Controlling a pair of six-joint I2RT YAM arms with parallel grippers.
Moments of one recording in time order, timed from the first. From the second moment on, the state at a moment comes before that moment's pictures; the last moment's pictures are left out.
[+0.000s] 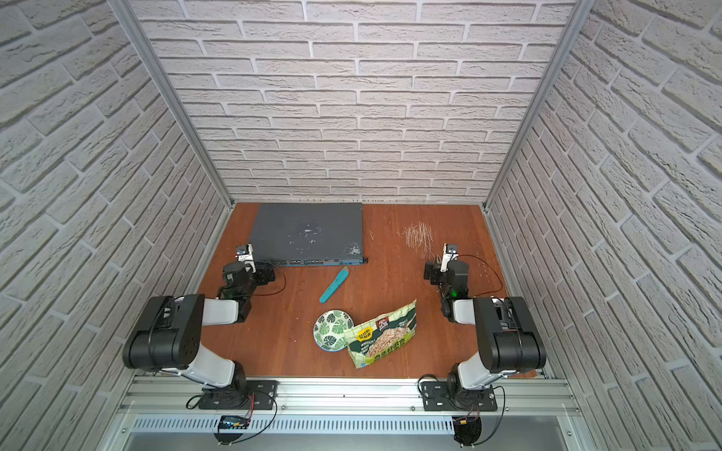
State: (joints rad) left arm 0.09 1.55 0.39 0.75 -0.04 -0.04; right arm 0.03 1.55 0.41 0.72 0.08 0.05
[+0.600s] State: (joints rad) left arm 0.10 1.48 0.48 0.52 -0.03 -0.05; right arm 0.02 1.17 0.55 0.30 -0.16 -0.04
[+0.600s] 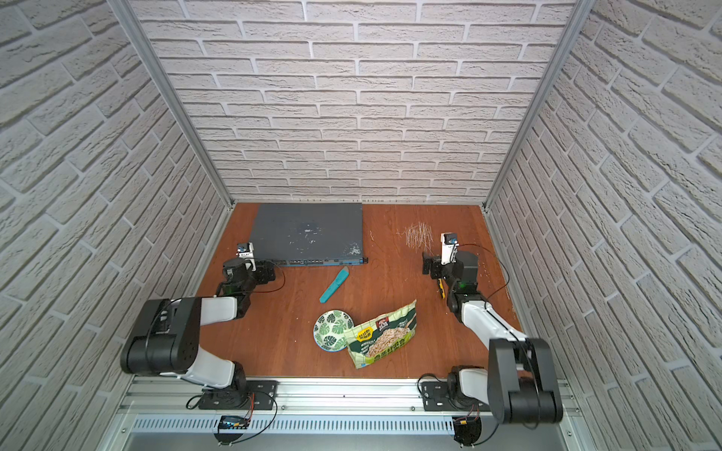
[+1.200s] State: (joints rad) left arm 0.10 0.95 0.51 0.08 -0.14 -0.35; right arm 0.61 1.08 1.33 -1.05 -0.42 -0.63
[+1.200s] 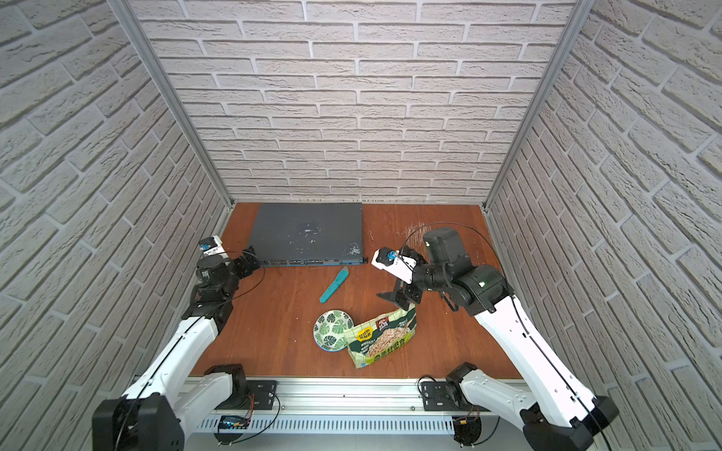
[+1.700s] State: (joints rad) left arm 0.10 0.95 0.50 0.02 -0.16 -0.37; right arm 0.83 1.36 1.45 -1.44 -0.27 -0.74
